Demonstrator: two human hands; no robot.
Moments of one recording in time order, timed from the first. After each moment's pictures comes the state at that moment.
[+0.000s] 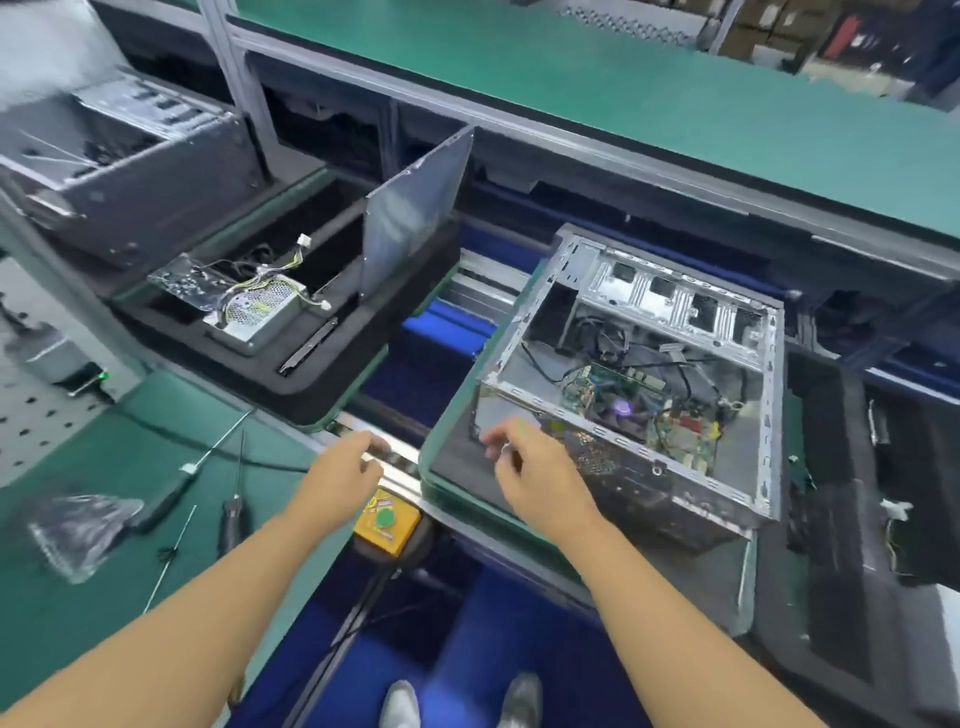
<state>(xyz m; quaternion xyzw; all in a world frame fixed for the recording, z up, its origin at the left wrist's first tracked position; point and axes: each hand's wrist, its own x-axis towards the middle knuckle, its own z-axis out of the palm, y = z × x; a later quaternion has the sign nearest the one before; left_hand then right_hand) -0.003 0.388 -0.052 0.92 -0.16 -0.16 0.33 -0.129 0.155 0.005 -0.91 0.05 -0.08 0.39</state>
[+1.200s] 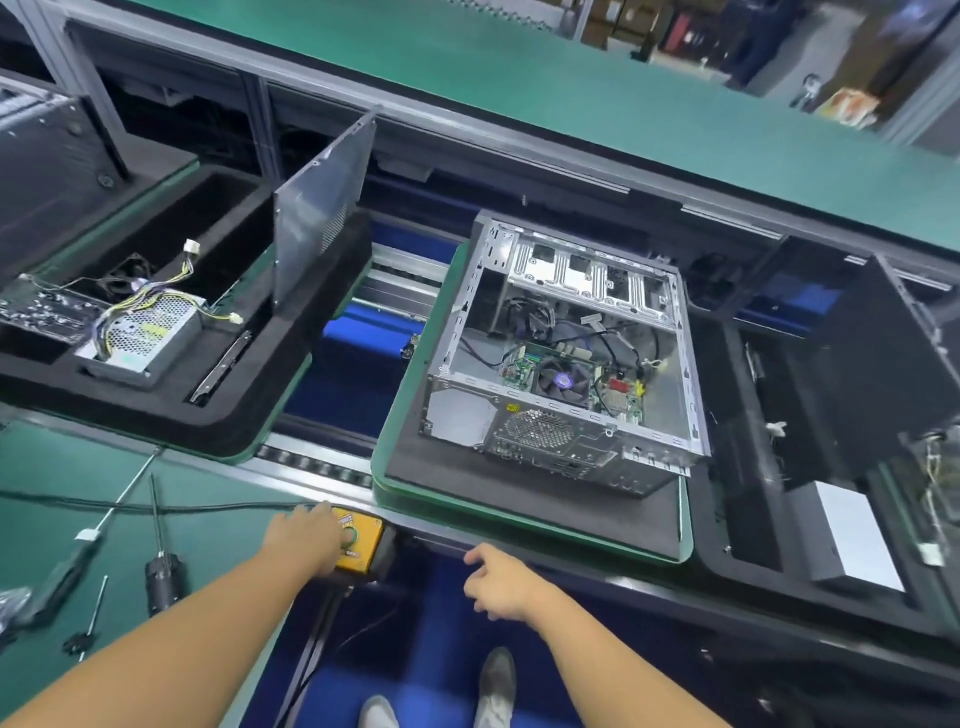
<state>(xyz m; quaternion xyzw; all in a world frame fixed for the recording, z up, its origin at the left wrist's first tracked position) 0.010 0.385 -0.128 0.84 -0.38 -0.30 -0.23 -0.194 0.203 -0.103 -0.73 0.38 0.30 0.48</state>
